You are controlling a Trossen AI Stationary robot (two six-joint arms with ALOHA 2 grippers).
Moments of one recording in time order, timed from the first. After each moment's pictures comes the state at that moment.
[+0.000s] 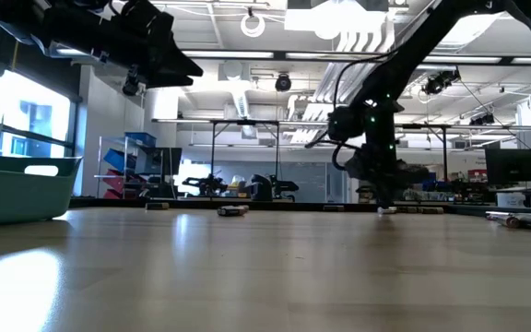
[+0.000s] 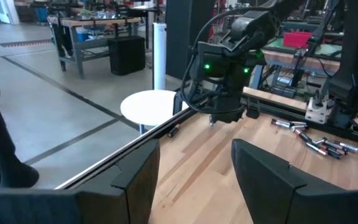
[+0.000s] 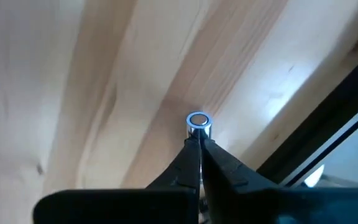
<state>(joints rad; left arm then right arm) 0.16 0.97 0.45 0.38 -0.45 -0.10 -0.74 1.90 1.20 -0.73 0.33 -1.21</state>
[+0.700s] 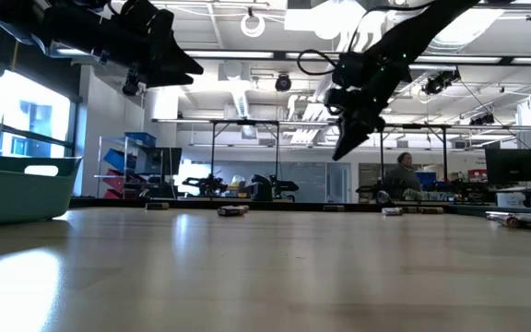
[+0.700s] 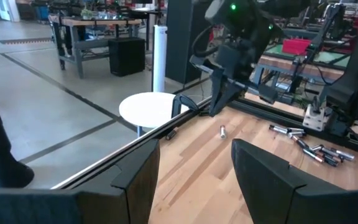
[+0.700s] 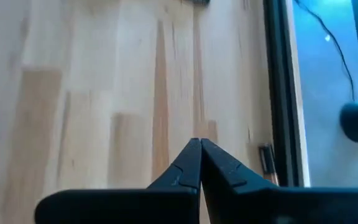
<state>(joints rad) 0.16 0.97 0.45 0.39 -0.46 -0.13 -0.72 1.65 1.20 -0.56 -0.26 -0.71</state>
